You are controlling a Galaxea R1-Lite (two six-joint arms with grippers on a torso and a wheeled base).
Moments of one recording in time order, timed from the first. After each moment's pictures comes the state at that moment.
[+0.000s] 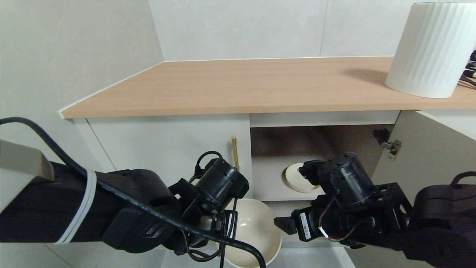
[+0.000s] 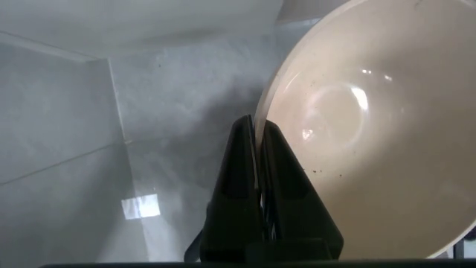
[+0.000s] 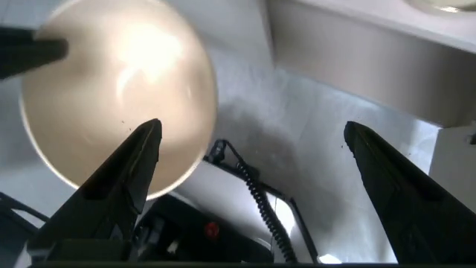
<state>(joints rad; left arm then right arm) -0.78 1.87 -1.03 0.22 0.36 -0.57 0.81 1.79 -0.87 -0.20 -0.15 0.38</state>
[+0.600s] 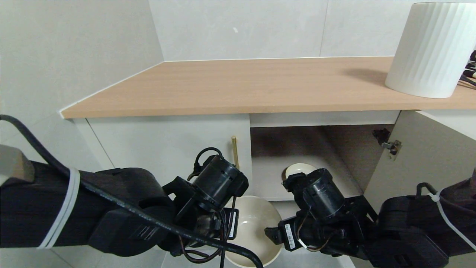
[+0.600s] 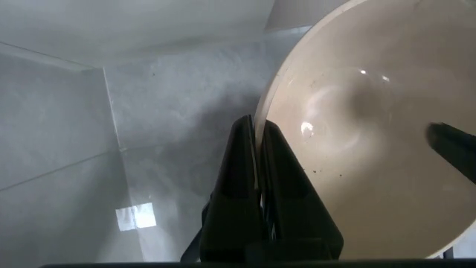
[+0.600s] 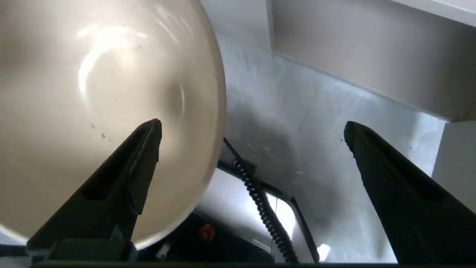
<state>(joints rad) -0.80 1.85 -1.03 0.22 0.36 -0.57 0.85 1.91 -0.89 -0.25 -0.19 0.40</state>
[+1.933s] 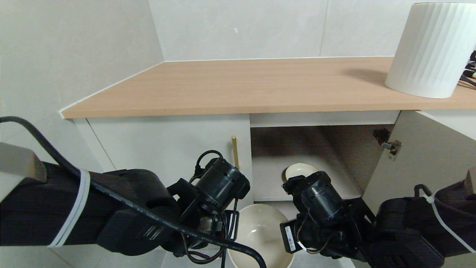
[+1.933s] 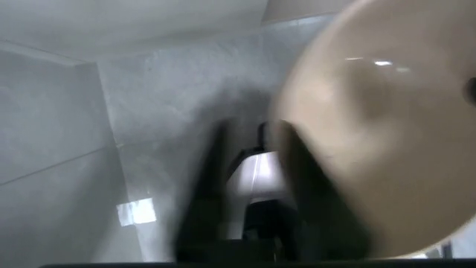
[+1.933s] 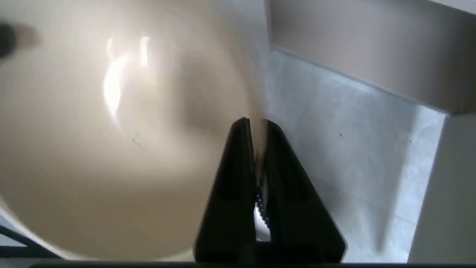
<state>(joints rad) -0.79 1.86 -1.03 0.23 0.36 -0.58 0.85 1.92 -0.88 -0.25 -0.20 0.40</state>
